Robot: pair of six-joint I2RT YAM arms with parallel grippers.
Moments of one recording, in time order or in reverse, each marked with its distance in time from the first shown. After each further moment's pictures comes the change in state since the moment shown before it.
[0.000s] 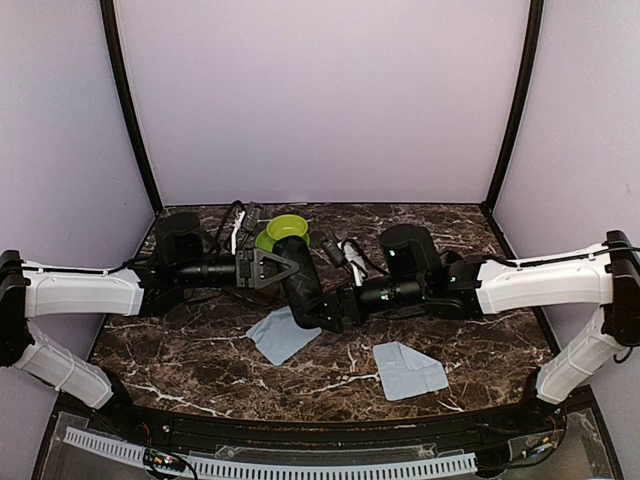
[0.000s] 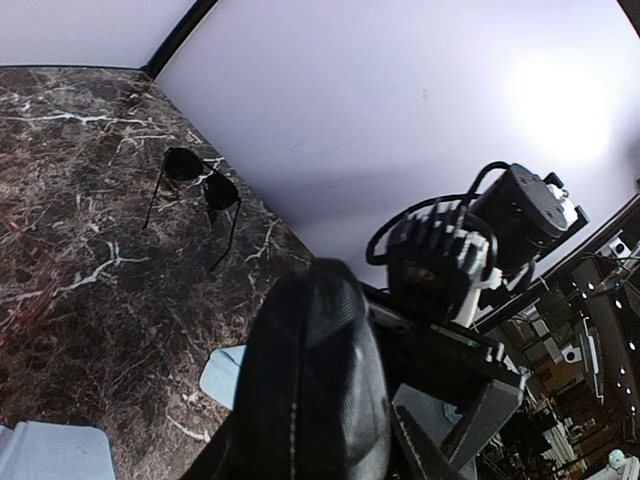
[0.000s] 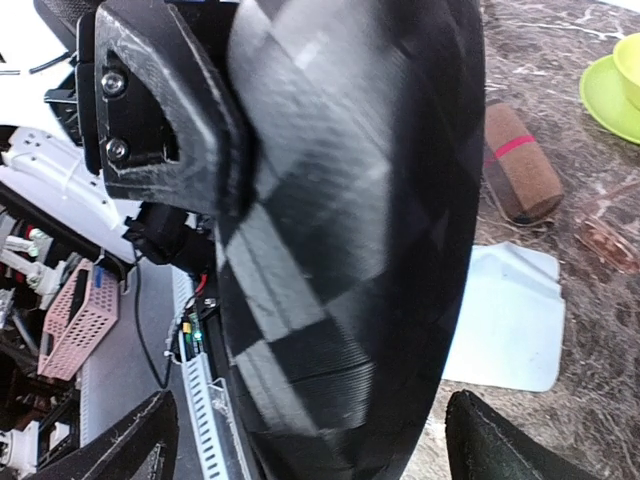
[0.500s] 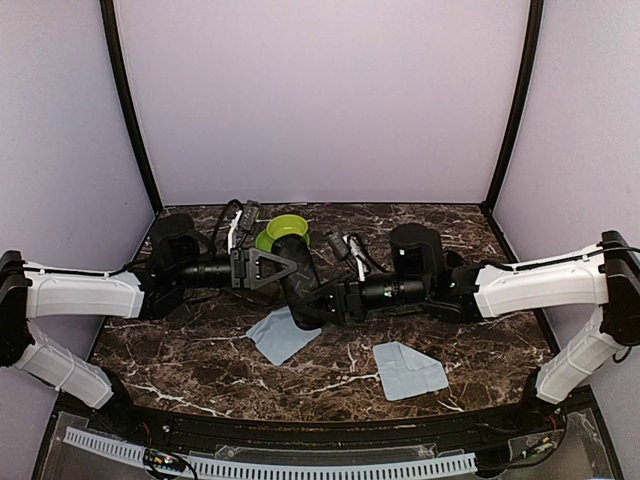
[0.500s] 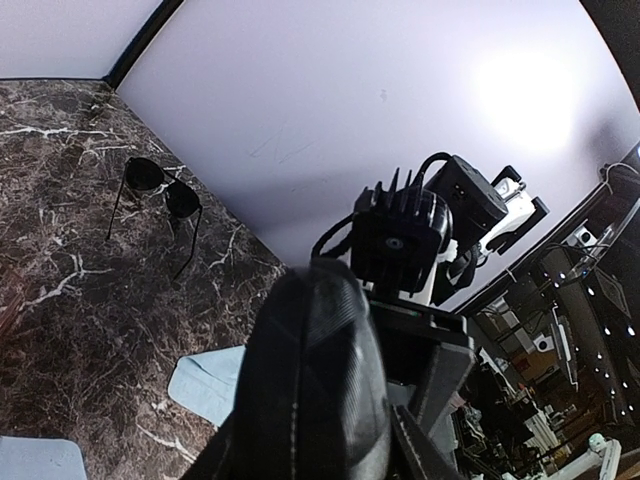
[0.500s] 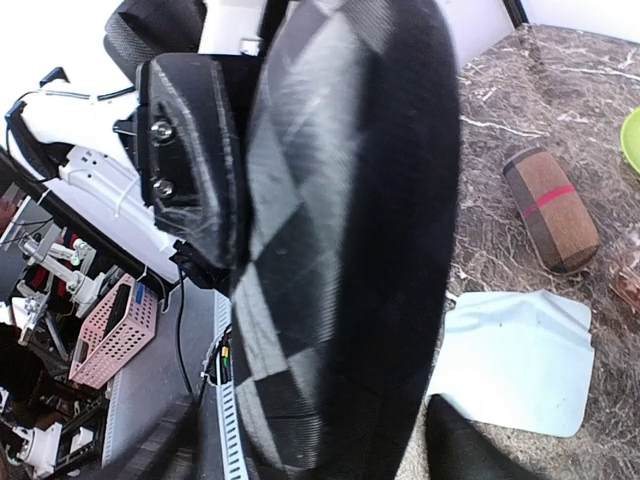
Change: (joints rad) left arm 0.000 0.000 -0.026 0.123 0.075 -0.049; right arm -0.026 0.012 -0.061 0.228 -0.105 0.047
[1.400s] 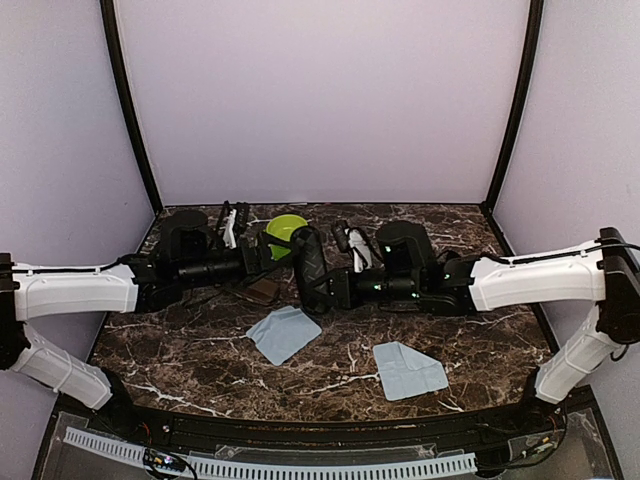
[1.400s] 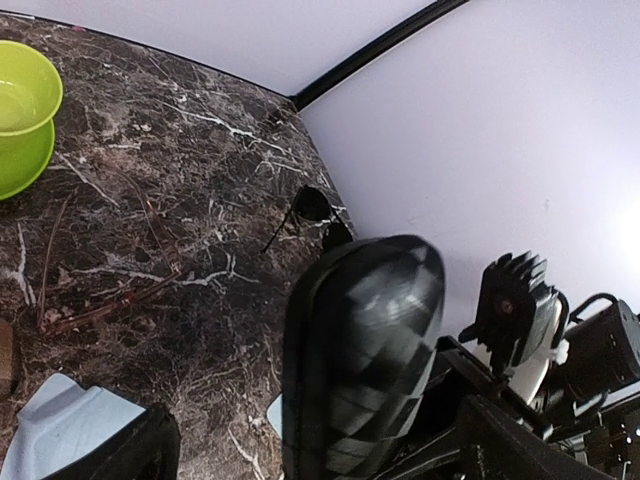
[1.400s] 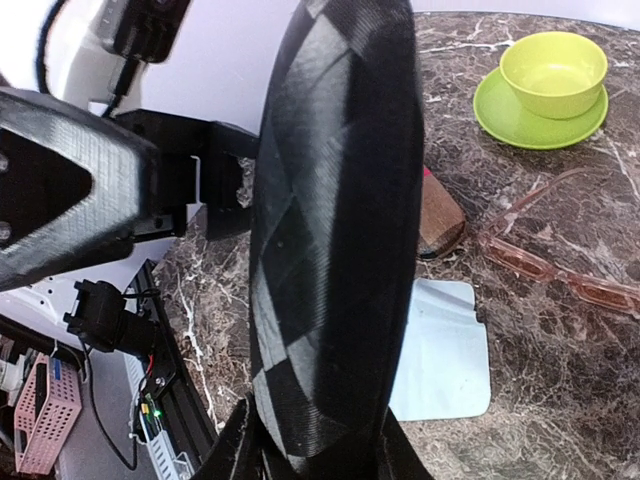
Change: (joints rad) left arm -0.040 -0.035 0.077 -0.344 -0.451 -0.097; right arm 0.013 0.027 0.077 -0.179 0.318 0.069
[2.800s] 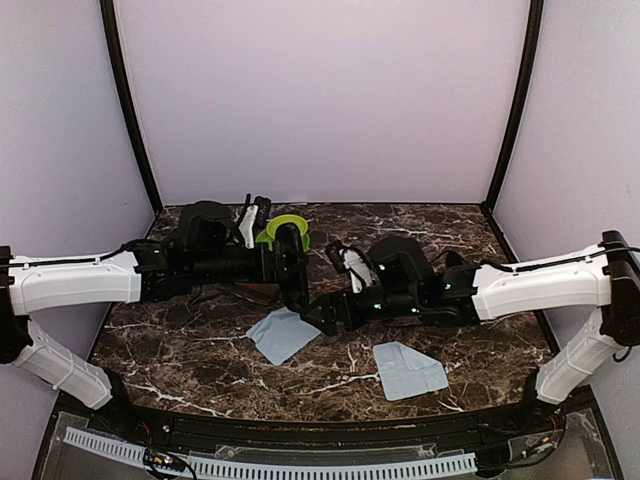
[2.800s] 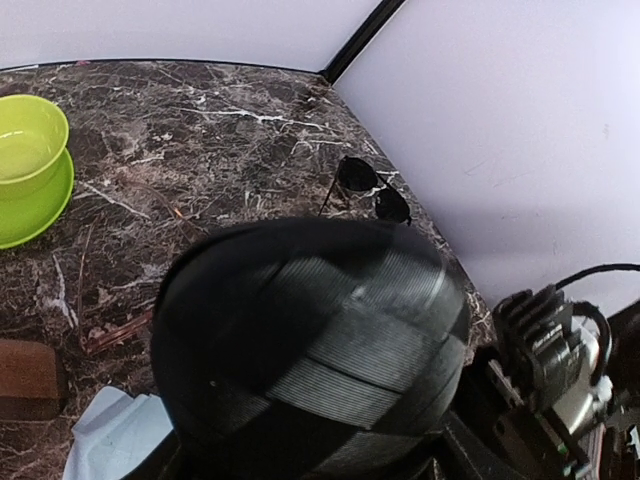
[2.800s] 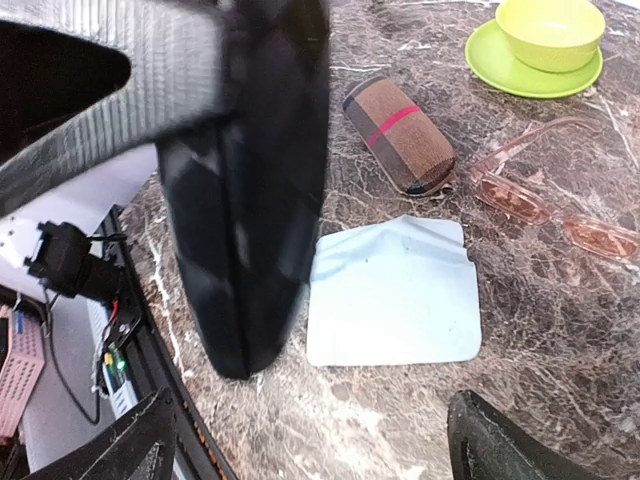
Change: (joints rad) left arm -0.112 0.045 0.171 -0.270 -0.196 0.242; right arm 0.074 -0.003 -0.004 -0.125 0.097 -0.049
